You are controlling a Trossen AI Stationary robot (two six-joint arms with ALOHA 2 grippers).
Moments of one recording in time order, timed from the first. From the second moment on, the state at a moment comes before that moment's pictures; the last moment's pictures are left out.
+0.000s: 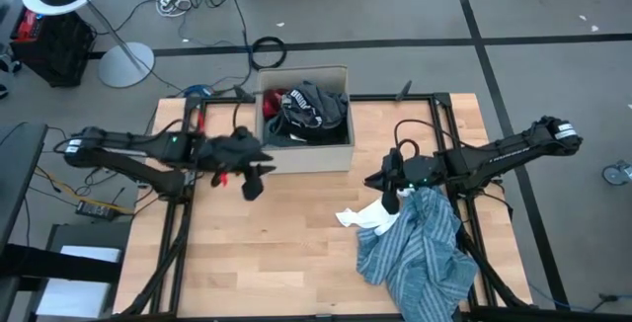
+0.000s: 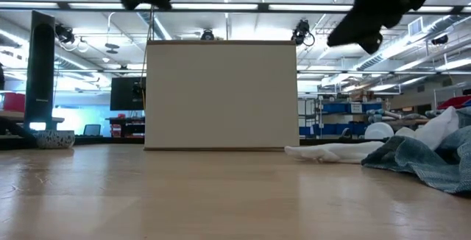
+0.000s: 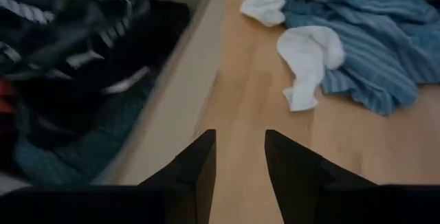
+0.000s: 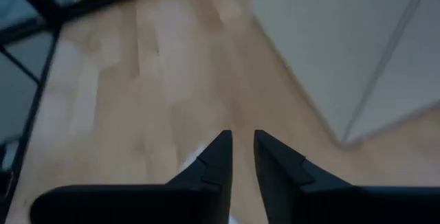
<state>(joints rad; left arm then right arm) -0.12 1.05 1.04 -0.64 -0.30 -0.33 0.22 1.00 0.64 -0.22 0.27 0.45</state>
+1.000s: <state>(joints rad) -0.25 0.92 0.47 -0.16 -0.34 -0.42 0.33 1.53 0.65 -0.21 0.21 0.51</state>
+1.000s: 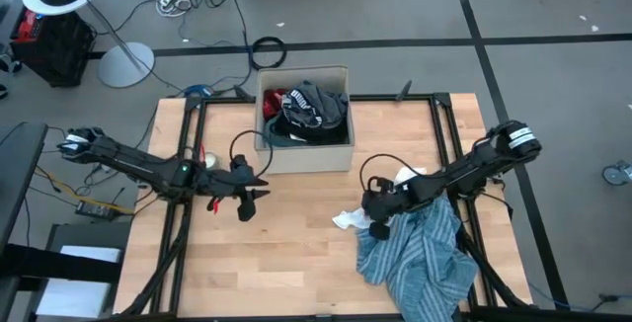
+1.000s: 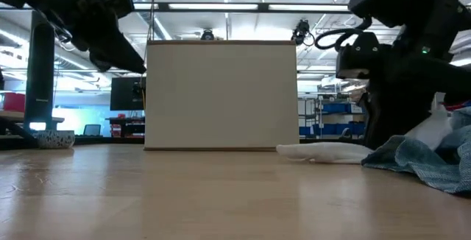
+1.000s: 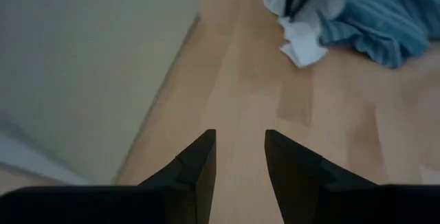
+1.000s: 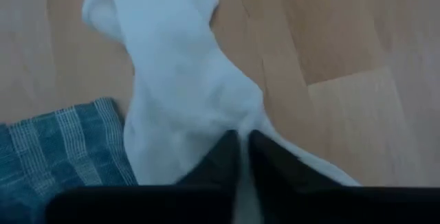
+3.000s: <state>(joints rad) -0.35 0.90 0.29 0.04 -0.32 -0.21 -0.24 1.74 1.78 -0.69 0.19 -0.11</state>
